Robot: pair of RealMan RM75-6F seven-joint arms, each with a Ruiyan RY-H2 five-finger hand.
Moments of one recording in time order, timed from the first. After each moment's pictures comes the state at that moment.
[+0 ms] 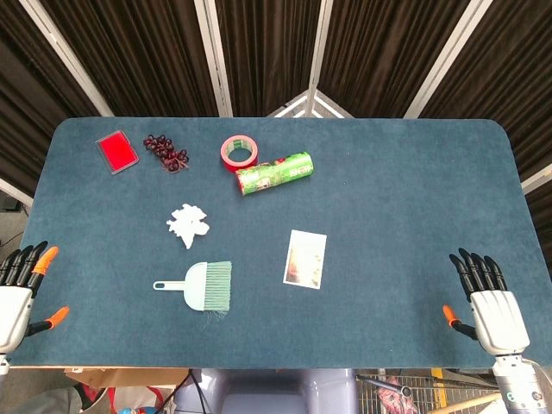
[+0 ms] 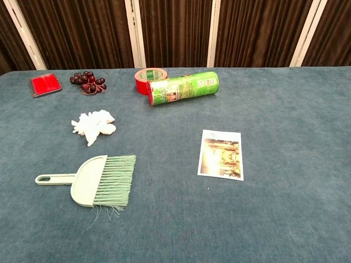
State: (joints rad) left arm -0.05 -1.15 0.00 -1.58 1.61 1.57 0.05; right arm 0.08 -1.15 0.02 -1.63 -1.59 1.49 -0.06
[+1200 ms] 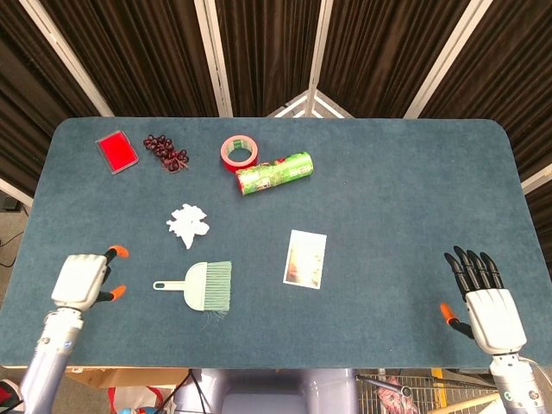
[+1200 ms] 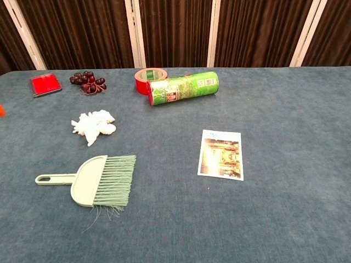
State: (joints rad) left arm -0.27 -1.31 -0.13 -1.77 1.26 1.23 0.44; right arm 0.09 -1.17 0.02 -1.60 -1.63 1.52 -0.09
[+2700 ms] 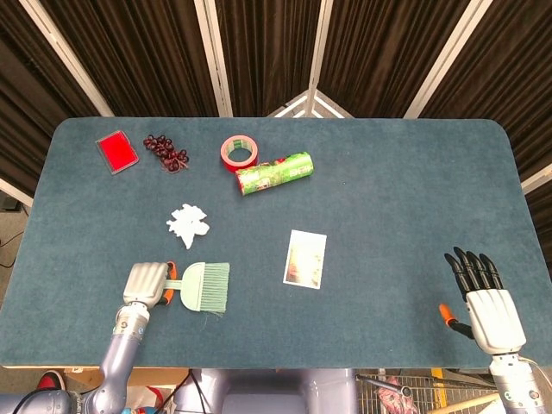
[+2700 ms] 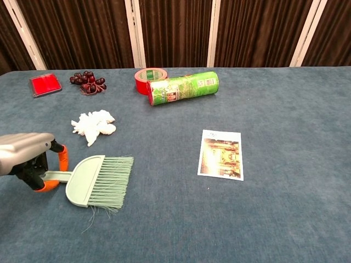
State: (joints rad) left arm -0.51 -1.61 -0.13 -1.72 0.78 1.23 0.81; right arm 0.09 -1.17 0.02 -1.61 -1.61 1.50 -0.06
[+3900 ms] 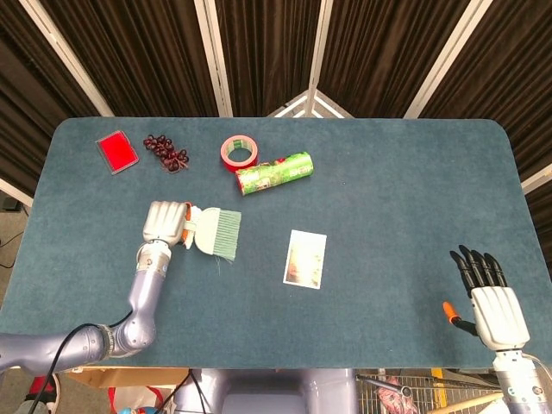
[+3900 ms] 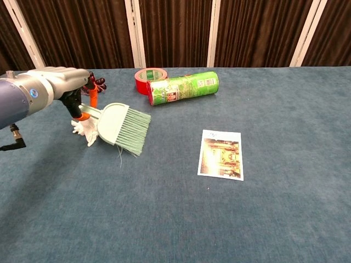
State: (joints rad) left arm -0.84 -1.63 -0.31 -1.47 0.55 1.11 0.94; right arm 0.10 -1.15 0.03 -1.62 -1.57 1.46 -0.03
